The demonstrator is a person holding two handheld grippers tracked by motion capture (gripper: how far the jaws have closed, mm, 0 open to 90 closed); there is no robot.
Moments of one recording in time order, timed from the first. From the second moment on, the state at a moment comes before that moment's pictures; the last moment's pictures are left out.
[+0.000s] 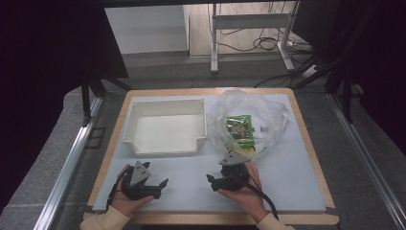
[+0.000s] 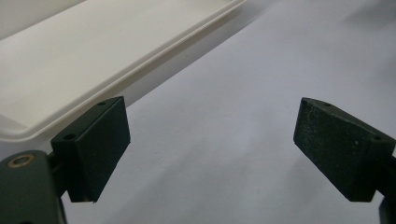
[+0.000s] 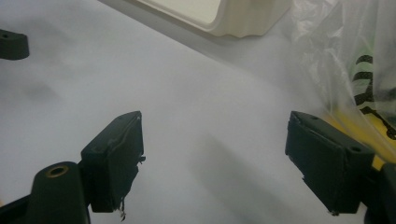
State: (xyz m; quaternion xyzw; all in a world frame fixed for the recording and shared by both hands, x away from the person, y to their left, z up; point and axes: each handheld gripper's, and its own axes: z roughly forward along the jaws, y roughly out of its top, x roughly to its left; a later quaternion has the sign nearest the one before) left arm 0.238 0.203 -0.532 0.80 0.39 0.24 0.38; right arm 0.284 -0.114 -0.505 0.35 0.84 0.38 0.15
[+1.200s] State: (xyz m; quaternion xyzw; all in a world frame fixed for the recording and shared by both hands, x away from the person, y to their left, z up) left arm 0.235 0.202 -0.531 0.81 0.38 0.23 0.38; right arm 0.278 -0.115 -0.493 0.34 0.84 0.39 0.15
